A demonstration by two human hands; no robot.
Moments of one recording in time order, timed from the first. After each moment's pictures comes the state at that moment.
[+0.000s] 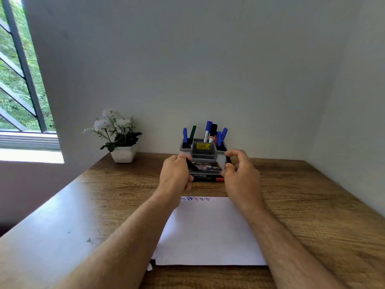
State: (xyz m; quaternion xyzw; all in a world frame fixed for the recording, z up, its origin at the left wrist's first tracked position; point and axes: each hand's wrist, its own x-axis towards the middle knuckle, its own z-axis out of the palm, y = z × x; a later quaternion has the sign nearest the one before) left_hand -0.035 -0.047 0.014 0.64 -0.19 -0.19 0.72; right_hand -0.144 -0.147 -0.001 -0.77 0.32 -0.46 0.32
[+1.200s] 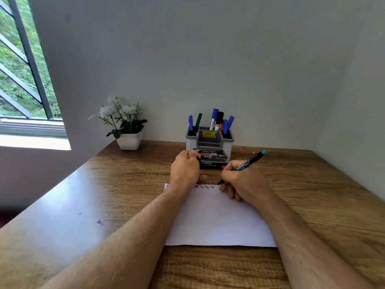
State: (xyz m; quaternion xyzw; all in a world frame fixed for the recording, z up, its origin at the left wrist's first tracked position) left_hand -0.027 -0.065 -0.022 0.68 -0.22 -0.16 0.68; right_hand -0.162 -0.142 -0.007 -0.79 0.29 -0.27 0.47
